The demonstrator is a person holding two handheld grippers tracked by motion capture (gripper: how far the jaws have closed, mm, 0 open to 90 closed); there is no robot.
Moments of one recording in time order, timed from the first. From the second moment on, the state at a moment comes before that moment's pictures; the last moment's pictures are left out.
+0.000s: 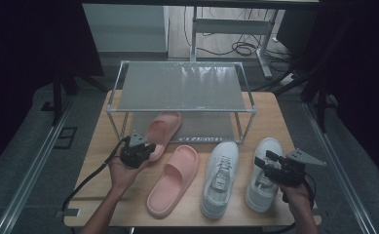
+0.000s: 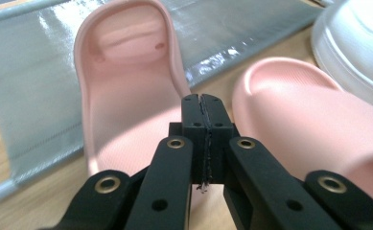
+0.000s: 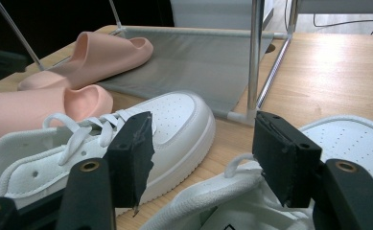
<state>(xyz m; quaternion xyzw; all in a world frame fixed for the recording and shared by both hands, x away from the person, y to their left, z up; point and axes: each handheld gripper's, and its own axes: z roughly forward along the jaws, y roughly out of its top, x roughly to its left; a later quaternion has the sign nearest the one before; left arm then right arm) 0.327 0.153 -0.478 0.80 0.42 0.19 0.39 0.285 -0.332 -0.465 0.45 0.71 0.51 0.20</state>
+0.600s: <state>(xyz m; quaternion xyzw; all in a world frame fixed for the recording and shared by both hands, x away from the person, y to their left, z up) 0.294 0.182 -0.496 0.82 0.41 0.16 0.37 0.281 -0.333 -0.458 0.44 0.70 0.51 0.21</state>
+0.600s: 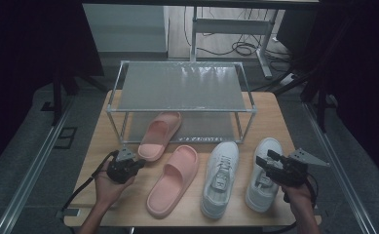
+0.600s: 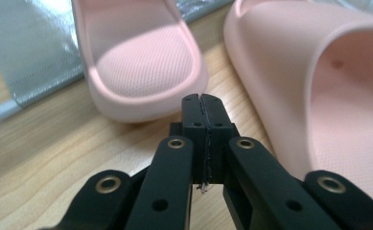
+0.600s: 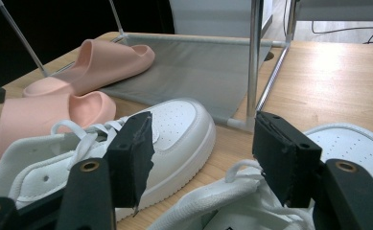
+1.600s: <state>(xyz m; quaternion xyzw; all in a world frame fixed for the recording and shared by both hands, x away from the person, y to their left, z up) 0.311 0.173 -0.515 0.84 0.40 0.15 0.33 0.278 -0.331 -0.454 0.44 0.70 0.51 0.21</state>
